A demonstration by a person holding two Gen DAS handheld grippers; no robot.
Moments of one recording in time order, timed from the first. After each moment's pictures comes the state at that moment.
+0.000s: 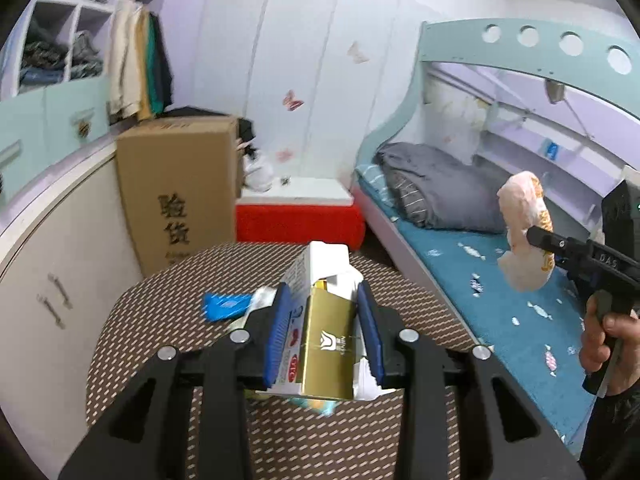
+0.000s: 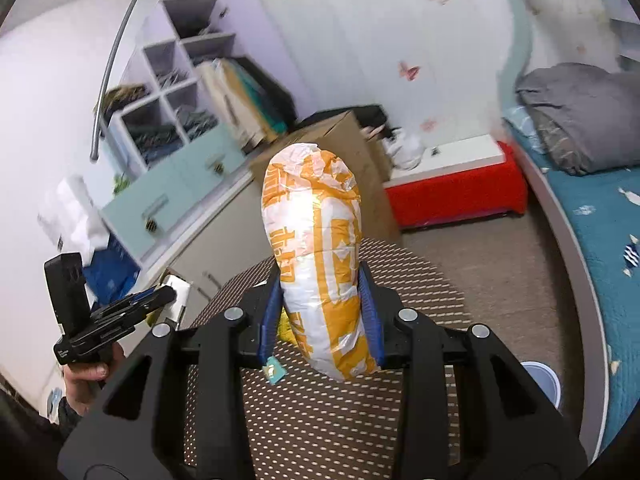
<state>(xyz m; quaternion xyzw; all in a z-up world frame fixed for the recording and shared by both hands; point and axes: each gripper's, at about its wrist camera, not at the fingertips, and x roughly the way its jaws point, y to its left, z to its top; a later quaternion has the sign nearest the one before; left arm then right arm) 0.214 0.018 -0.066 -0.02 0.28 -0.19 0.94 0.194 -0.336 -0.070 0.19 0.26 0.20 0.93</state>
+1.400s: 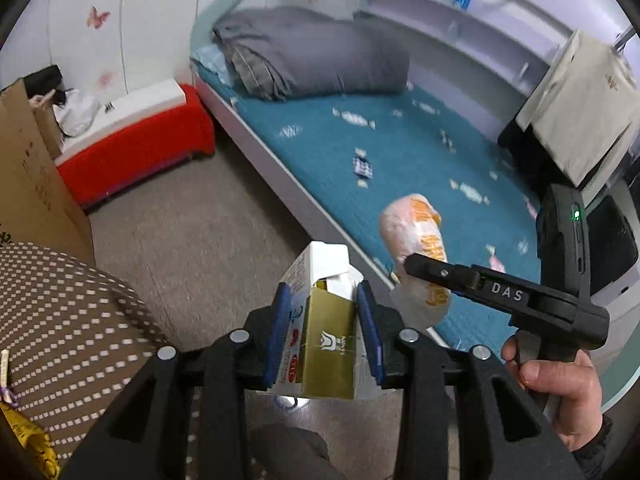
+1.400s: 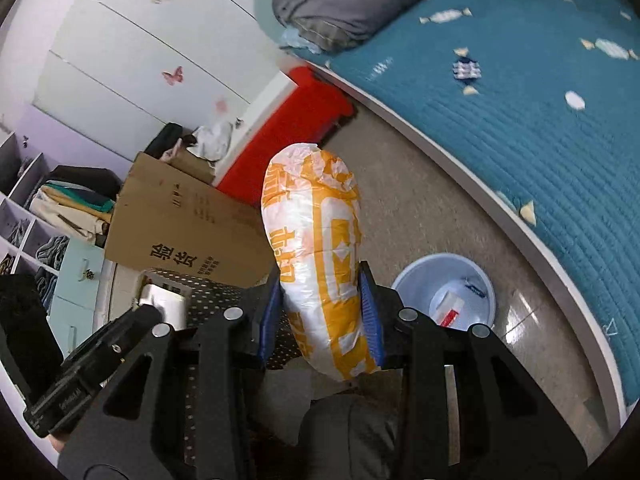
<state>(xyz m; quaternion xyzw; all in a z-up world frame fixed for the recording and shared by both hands) 0.299 -0.391 -0.222 0.10 0.46 -0.38 0.80 0.197 -0.605 -0.290 0.42 0.37 -0.05 0.82</state>
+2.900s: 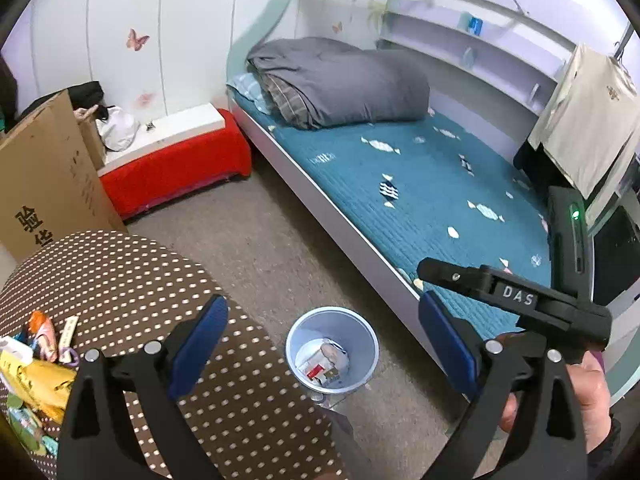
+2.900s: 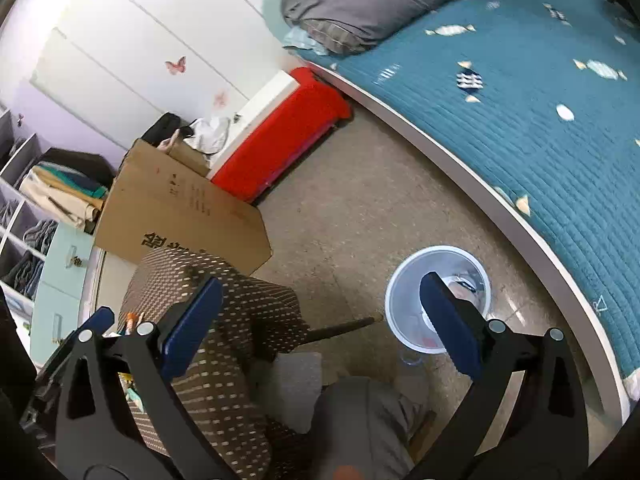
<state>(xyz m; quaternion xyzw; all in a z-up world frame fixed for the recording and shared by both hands) 0.261 -0.306 -0.155 0.09 0.41 -0.33 0.84 0.181 -0.540 -0.238 0.39 0.38 -0.07 0.84</state>
